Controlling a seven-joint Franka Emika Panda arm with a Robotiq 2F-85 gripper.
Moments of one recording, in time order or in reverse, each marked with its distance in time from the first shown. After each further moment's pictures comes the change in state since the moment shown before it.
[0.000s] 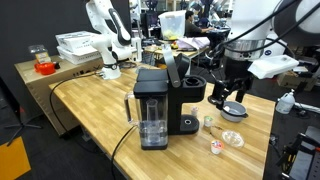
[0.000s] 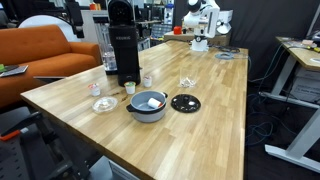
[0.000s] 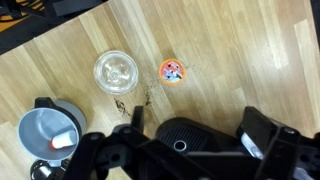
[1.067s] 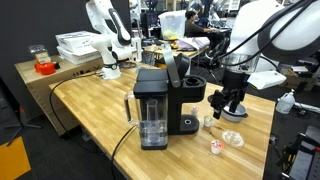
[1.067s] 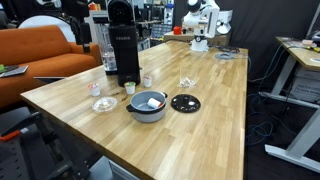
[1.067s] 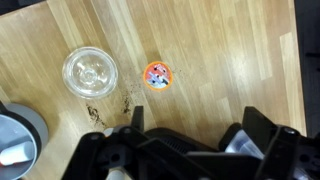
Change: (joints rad) arm 0.004 0.090 -0.041 -0.054 0.197 0.164 -0.297
